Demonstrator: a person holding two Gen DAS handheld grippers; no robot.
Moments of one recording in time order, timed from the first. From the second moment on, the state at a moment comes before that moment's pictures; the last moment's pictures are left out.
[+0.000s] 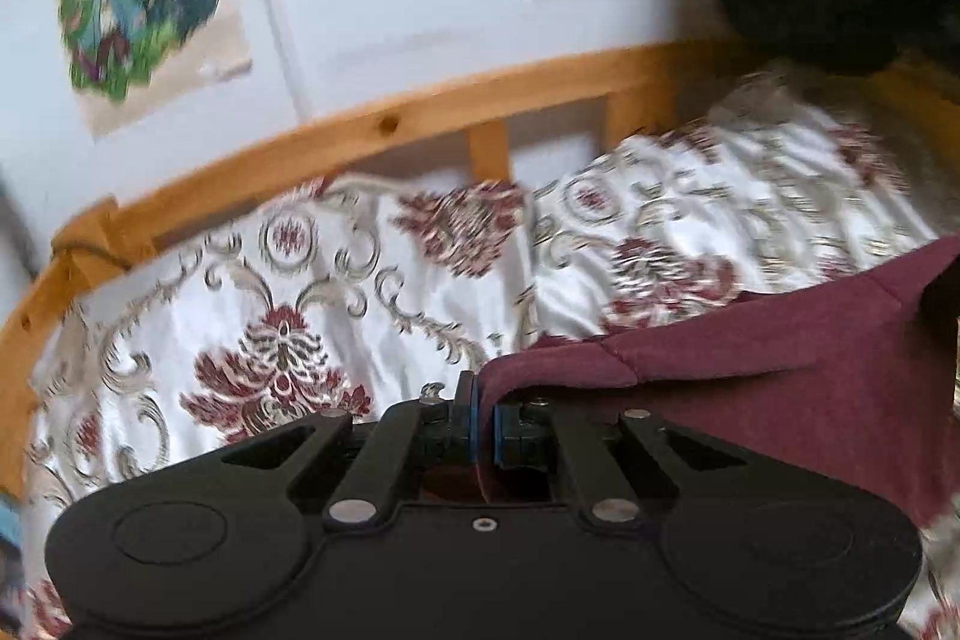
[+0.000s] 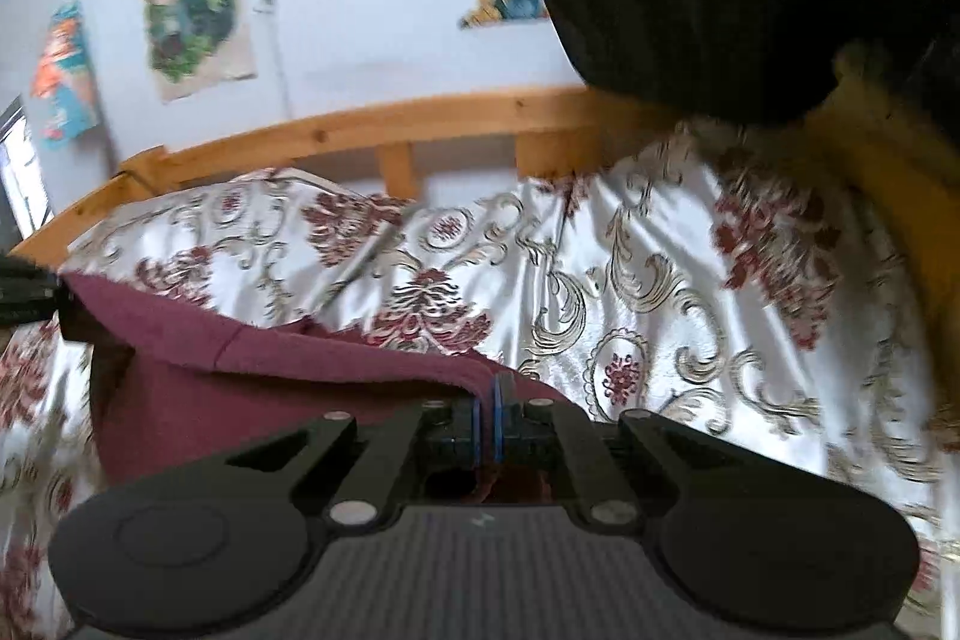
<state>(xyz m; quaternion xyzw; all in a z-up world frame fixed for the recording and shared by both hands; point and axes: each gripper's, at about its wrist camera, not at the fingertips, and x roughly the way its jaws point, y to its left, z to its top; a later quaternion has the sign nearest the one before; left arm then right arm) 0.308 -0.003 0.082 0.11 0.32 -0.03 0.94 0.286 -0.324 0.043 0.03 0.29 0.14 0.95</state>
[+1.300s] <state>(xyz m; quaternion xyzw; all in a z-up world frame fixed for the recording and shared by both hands) 0.365 0.090 0.042 -0.09 0.32 -0.02 0.94 0.340 -0.292 -0.053 -0.08 0.32 0.14 0.94</state>
